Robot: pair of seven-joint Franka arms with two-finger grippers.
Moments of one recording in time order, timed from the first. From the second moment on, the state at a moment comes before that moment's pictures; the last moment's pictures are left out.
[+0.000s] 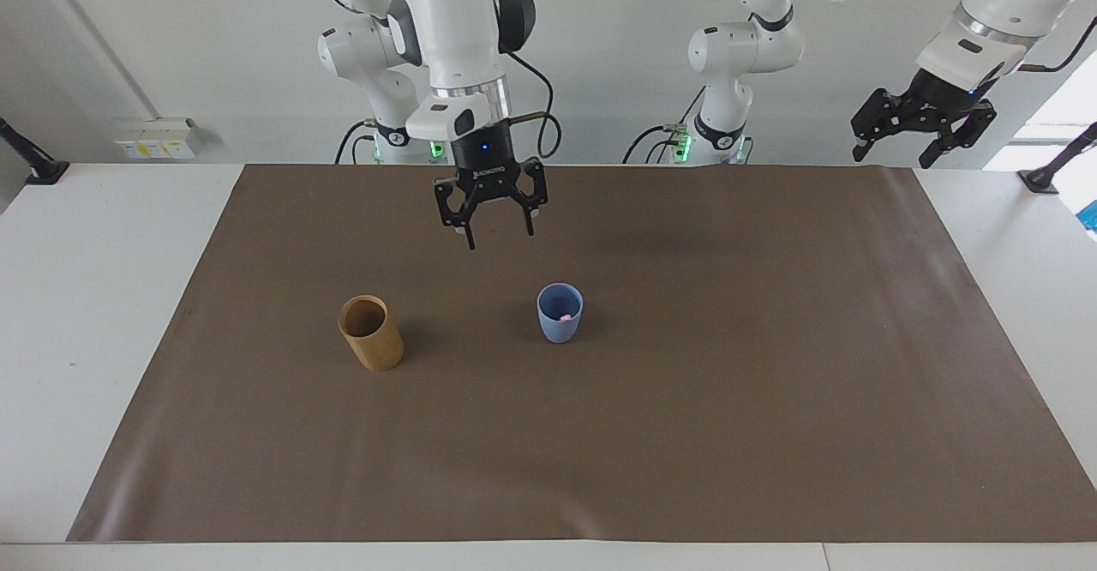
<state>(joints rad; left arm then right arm) 0.05 -0.06 -0.05 -1.53 -0.03 1.47 0.17 0.39 0.02 0.01 -1.73 -0.07 2.10 0.23</state>
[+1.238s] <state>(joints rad) 0.05 -0.06 -0.05 -1.53 -0.03 1.47 0.17 0.03 0.02 0.01 -1.55 -0.06 1.60 0.23</state>
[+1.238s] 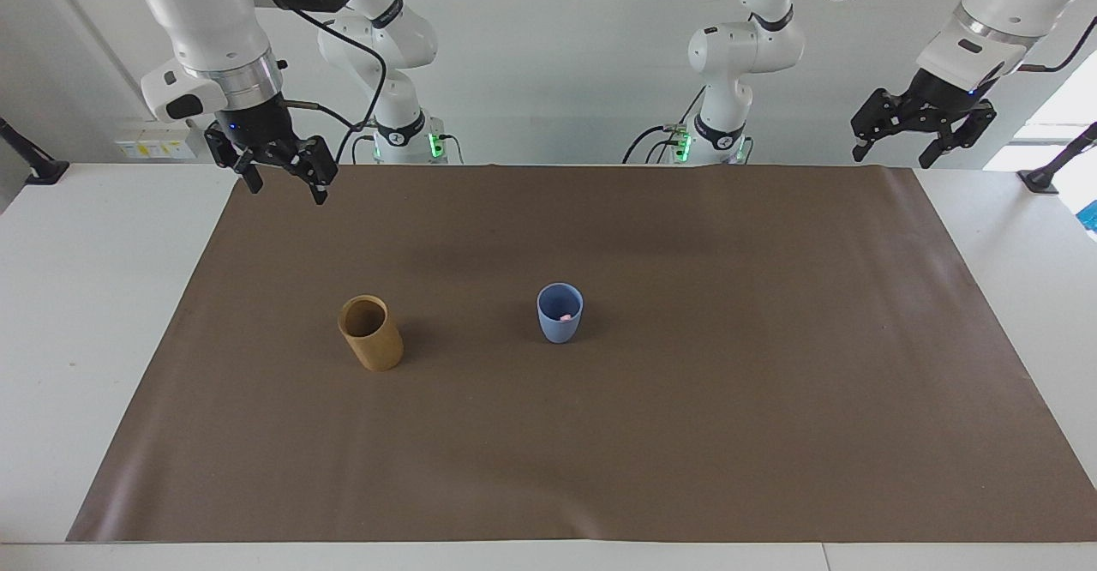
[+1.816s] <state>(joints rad) 0.05 -0.06 -0.05 -1.53 -0.03 1.47 0.17 0.01 0.02 0.01 -1.54 -0.04 1.59 0.23</state>
